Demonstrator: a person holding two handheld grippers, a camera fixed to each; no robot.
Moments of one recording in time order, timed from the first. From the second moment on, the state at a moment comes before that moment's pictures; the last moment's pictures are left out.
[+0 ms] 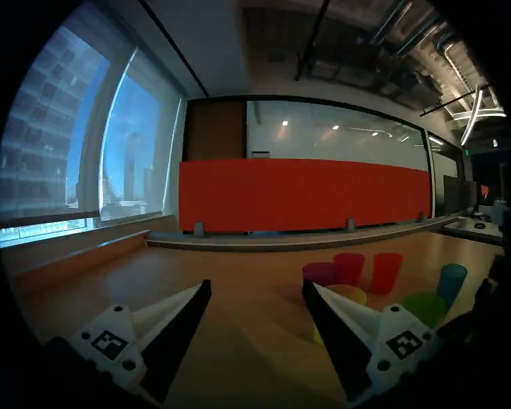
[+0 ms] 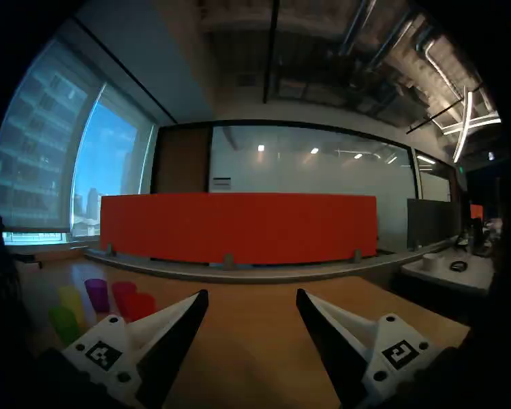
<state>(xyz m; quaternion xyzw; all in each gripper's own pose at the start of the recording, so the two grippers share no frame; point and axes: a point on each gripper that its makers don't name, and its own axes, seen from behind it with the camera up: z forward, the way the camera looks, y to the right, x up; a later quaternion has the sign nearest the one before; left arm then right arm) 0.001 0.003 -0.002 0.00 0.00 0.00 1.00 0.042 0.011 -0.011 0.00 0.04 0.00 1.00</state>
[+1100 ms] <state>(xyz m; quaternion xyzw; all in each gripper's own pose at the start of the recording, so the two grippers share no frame) 0.000 0.003 -0.002 0.00 0.00 0.00 1.00 -0.004 0.011 0.004 -0.01 0.02 0.03 1.00</state>
